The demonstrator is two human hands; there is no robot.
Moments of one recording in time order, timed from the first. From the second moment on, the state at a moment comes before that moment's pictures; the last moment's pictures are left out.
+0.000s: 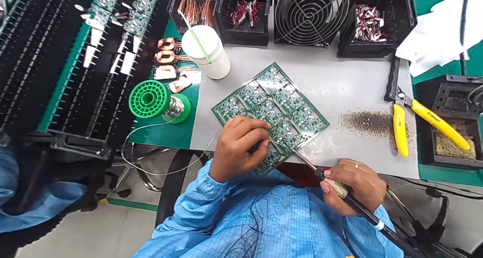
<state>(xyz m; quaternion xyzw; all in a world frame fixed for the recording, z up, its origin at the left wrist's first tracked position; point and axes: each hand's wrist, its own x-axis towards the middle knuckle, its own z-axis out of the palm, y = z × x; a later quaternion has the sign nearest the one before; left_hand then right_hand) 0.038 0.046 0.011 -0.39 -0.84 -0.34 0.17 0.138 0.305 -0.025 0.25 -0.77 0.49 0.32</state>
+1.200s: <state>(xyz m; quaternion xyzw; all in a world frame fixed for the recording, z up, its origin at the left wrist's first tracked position) 0.036 0.044 0.010 -0.41 -0.83 -0.35 0.17 0.140 0.308 -0.027 0.26 -0.76 0.49 0.33</state>
